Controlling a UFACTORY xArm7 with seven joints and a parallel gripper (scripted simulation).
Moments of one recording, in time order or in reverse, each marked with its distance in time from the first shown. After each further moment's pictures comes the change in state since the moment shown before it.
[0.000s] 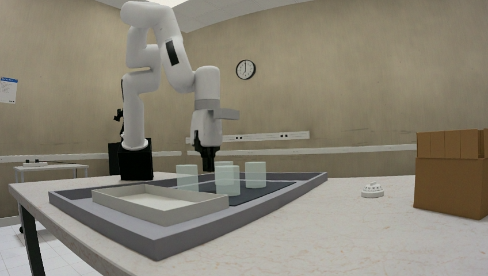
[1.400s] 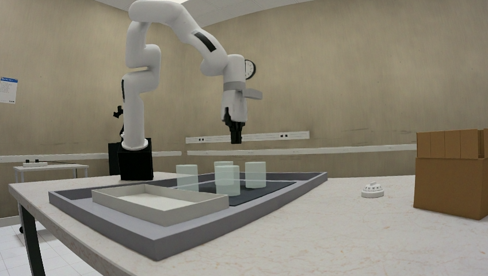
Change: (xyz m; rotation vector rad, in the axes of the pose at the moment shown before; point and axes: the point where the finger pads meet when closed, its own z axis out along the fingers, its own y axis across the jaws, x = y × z) arm -0.002 -0.156 -0.078 0.013 0.001 -0.005
